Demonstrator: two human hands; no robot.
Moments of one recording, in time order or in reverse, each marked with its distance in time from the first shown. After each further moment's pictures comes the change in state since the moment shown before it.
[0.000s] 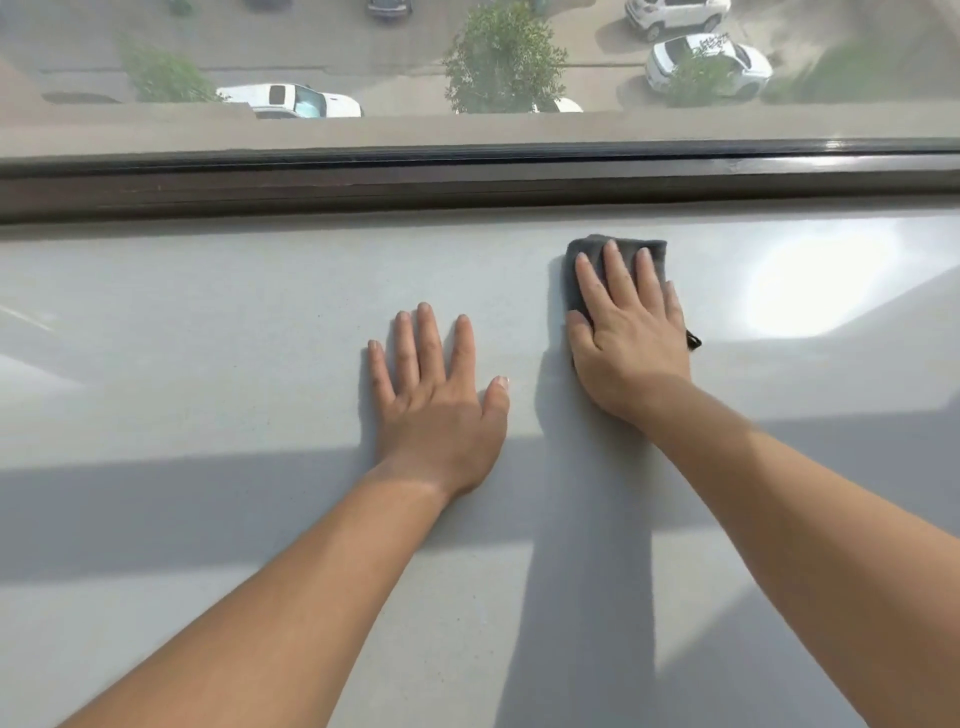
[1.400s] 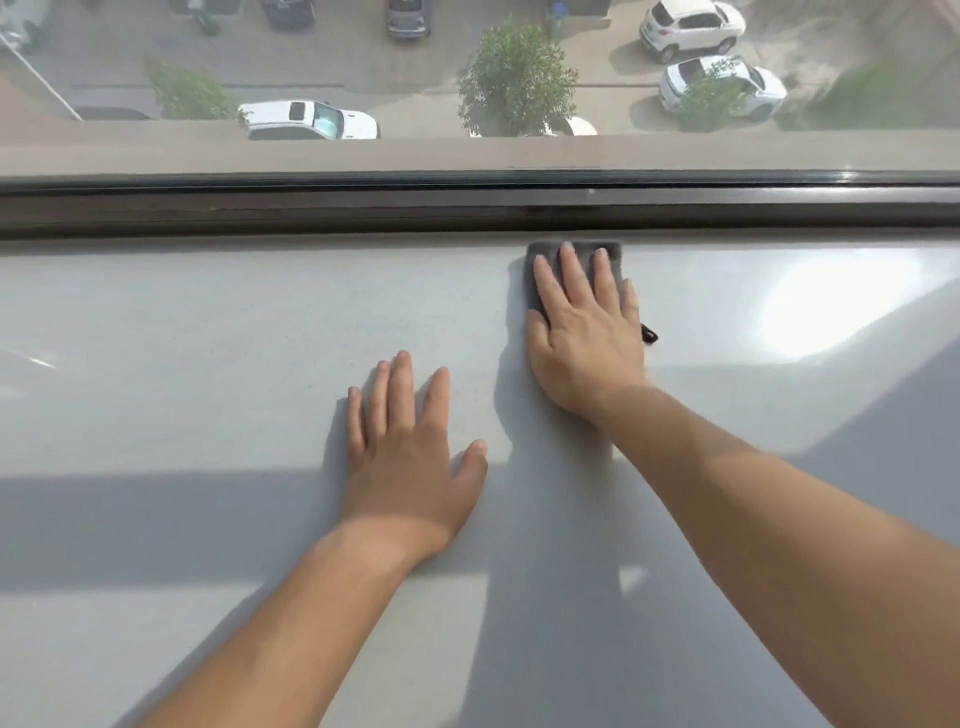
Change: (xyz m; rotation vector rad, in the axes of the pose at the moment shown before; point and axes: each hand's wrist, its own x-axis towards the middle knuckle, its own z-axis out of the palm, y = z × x) left_hand -0.015 0.123 0.037 -0.041 0.119 -0.018; right_hand 0.037 0.112 -0.022 0.027 0.049 -0.091
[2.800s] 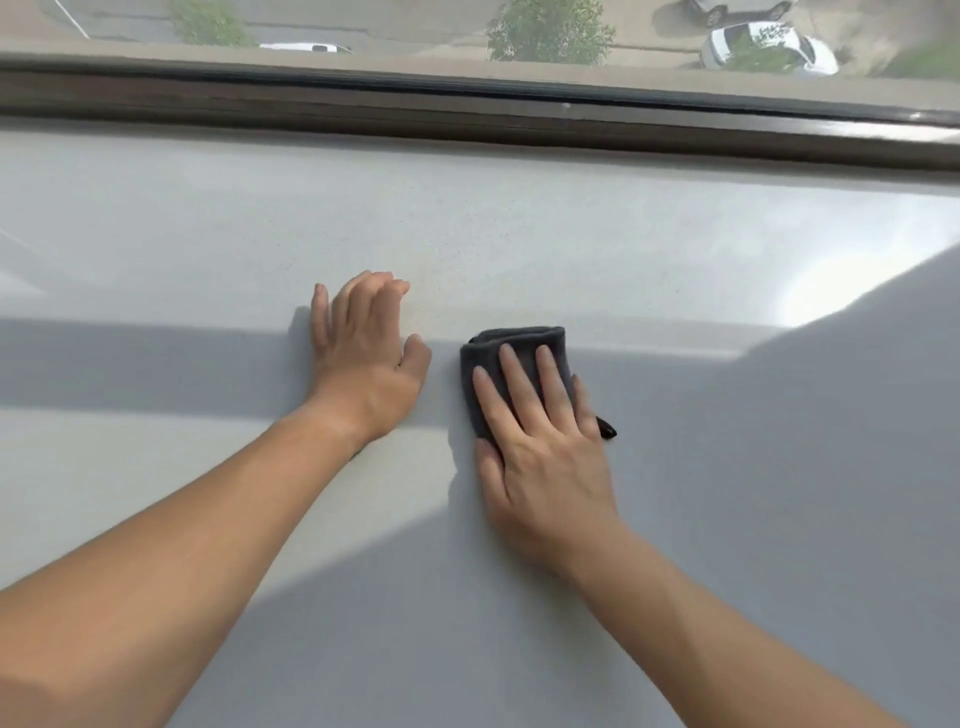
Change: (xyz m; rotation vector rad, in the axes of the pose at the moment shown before) left_hand -0.033 0.002 0.006 -0.126 0.158 0.047; right_hand -0.206 0.018 0.011 -0.014 -0.019 -0.285
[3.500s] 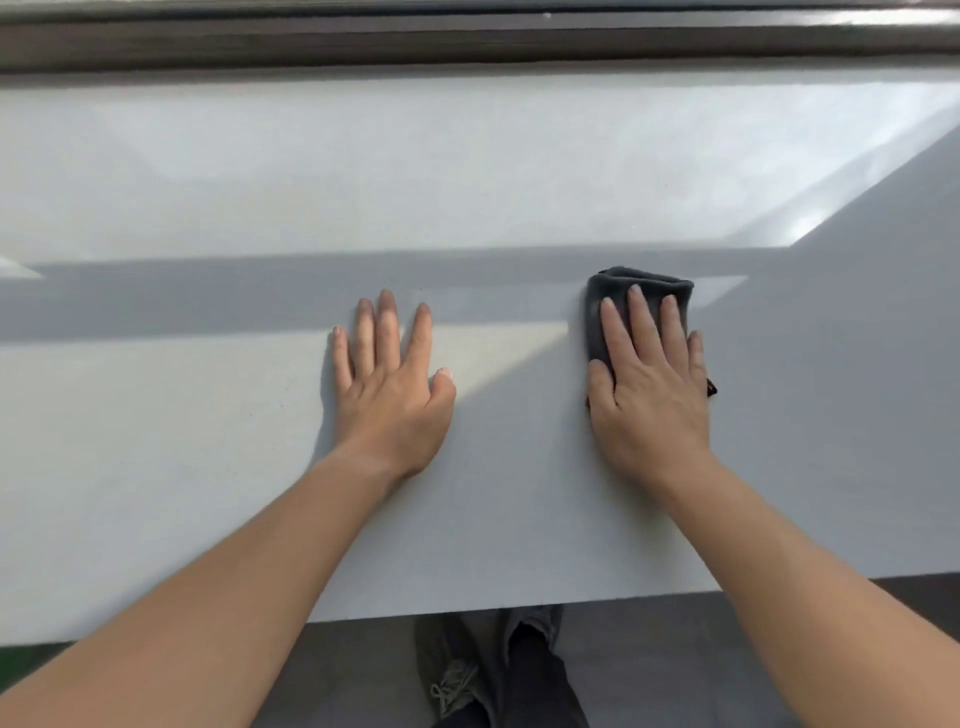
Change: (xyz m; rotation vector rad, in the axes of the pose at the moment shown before) left_hand -0.122 0.000 0.002 0.166 -0.229 -0.051; right_hand -0.076 0.020 -0.010 0.017 -0.060 0.441
